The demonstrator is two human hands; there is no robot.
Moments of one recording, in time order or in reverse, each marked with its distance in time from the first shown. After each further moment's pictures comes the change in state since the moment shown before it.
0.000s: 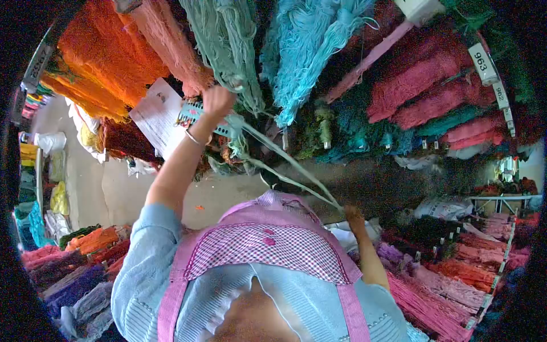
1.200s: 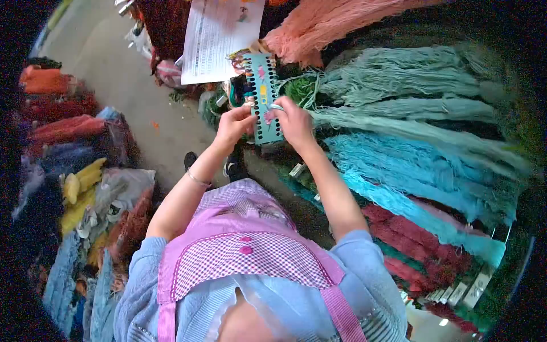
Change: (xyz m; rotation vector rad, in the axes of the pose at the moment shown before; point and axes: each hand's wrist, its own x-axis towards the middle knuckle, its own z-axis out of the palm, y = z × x) left_hand -0.118 0.054 -0.080 -1.392 0.184 -1.852; right_hand 0.297 -0.432 -0.159 0.283 -0.227 -0.719
